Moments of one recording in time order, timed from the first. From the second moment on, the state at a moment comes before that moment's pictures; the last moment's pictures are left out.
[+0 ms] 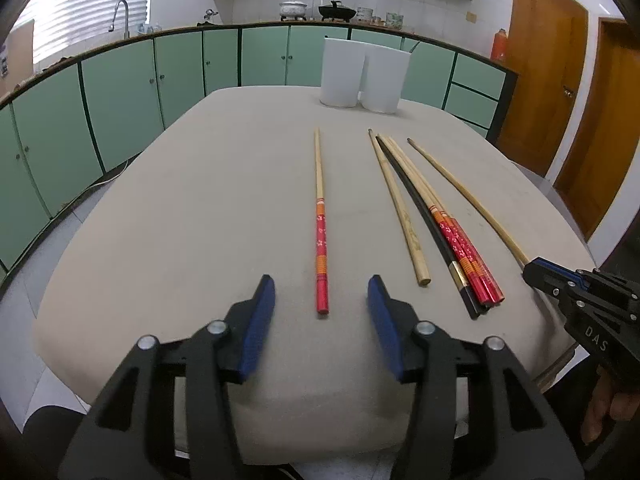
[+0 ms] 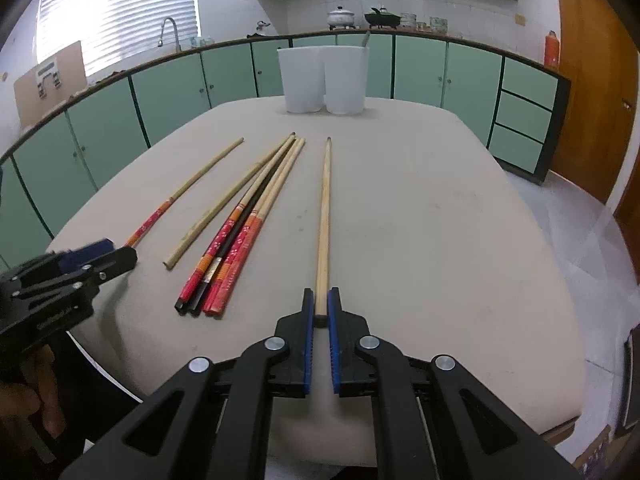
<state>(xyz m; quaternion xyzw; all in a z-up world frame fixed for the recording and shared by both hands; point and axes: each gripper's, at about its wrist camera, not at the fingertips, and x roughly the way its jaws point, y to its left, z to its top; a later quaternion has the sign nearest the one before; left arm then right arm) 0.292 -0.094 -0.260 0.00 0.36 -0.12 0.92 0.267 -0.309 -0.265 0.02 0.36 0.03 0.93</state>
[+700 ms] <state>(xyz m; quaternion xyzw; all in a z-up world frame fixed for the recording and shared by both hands) 0.310 -0.068 -0.136 -0.05 0.35 -0.18 0.92 0.267 -0.323 -0.123 0.03 0.33 0.08 0.94</state>
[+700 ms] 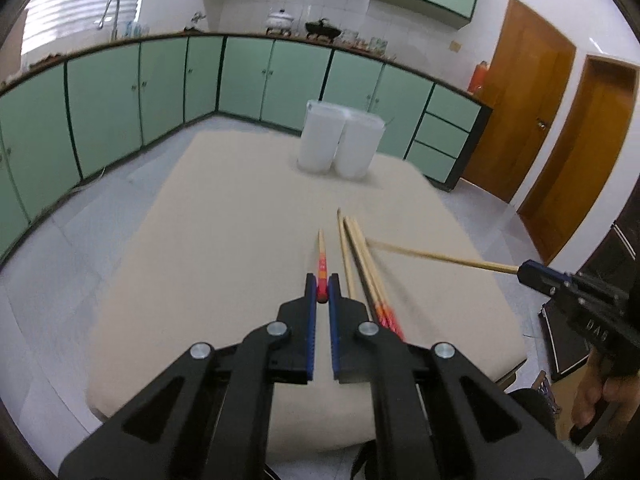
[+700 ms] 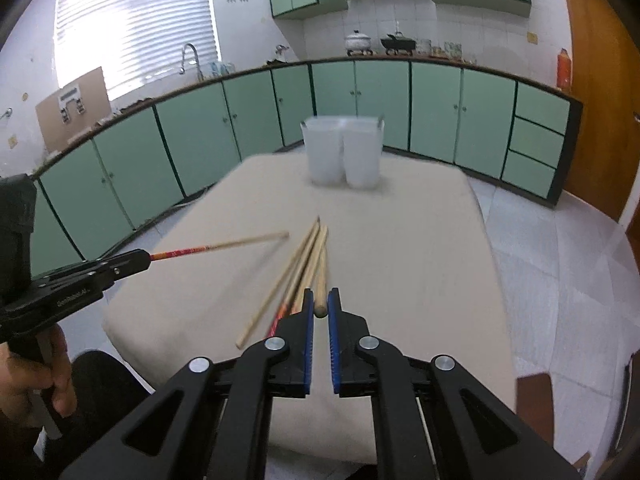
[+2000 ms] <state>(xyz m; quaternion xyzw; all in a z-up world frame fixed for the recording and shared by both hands) 0.479 -0.106 0.061 0.01 0.33 -0.23 0.92 0.448 -0.337 0.063 -0.02 0.37 0.09 0.92</state>
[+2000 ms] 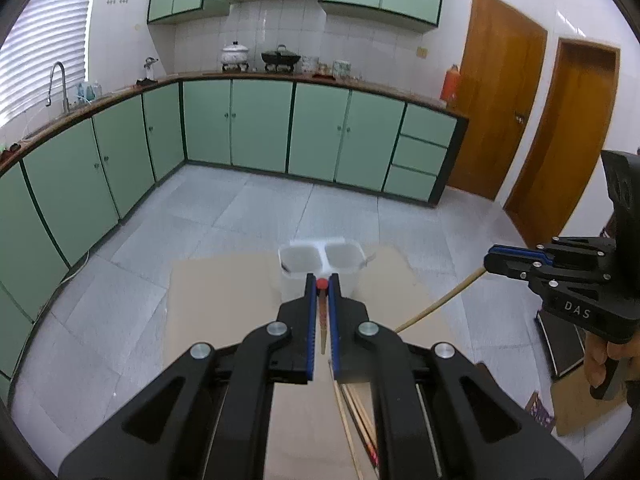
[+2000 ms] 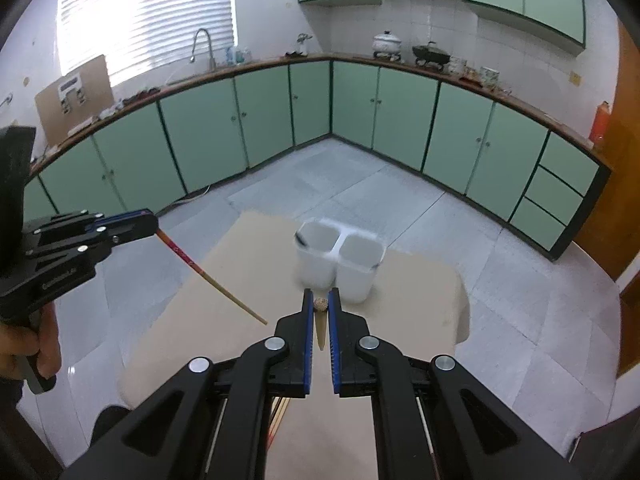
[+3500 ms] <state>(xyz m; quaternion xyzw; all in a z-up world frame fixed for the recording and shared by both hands) 0.627 -0.138 0.012 0.00 0.33 -0.19 0.93 0.581 -0.391 0.016 0.05 0.36 0.07 0.93</state>
